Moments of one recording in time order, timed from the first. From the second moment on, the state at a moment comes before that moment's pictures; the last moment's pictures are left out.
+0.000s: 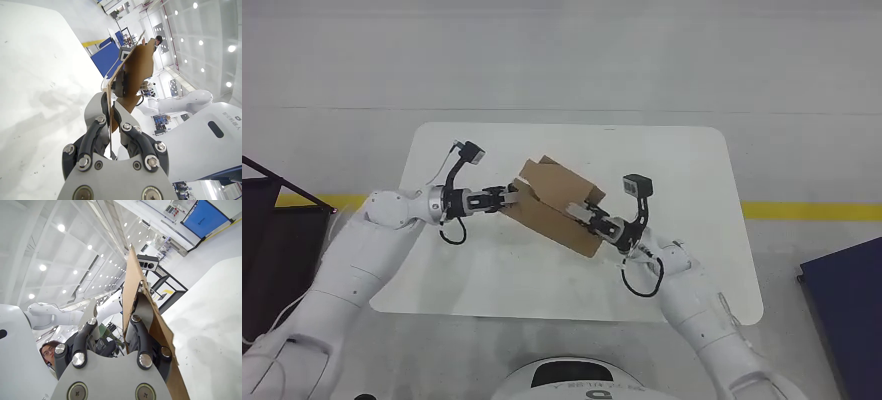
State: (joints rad) left arm 1.01 -0.91 -0.96 -1.23 -0.56 -0.70 -1.12; right arm -1.28 -1.41 1.14 -1.20 0.27 -1.01 0.81
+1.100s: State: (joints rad) left arm 0.97 -0.77 -0.73 -1.35 -0.57 -0.77 -1.06; right arm -1.29 -1.28 1.30 -1.32 0.17 -1.01 0.79
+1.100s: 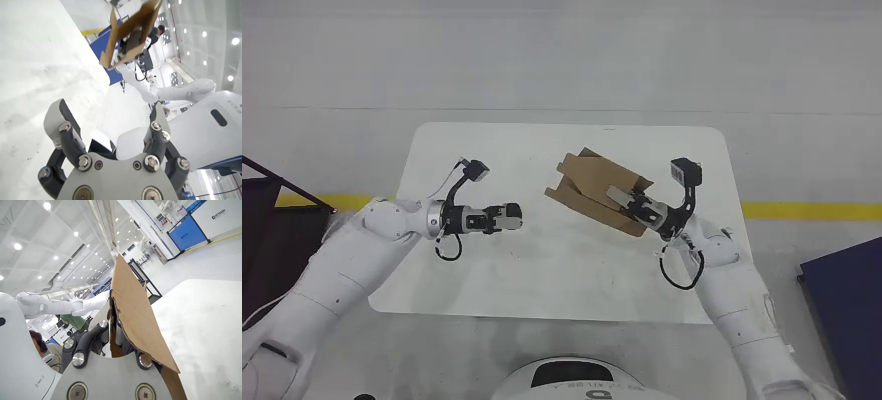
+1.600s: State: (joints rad) left arm 0.83 -0.81 -0.48 -1.22 -0.65 -0.85 -0.97; right arm -1.26 -1.32 1.20 -1.32 0.15 -1.01 0.76
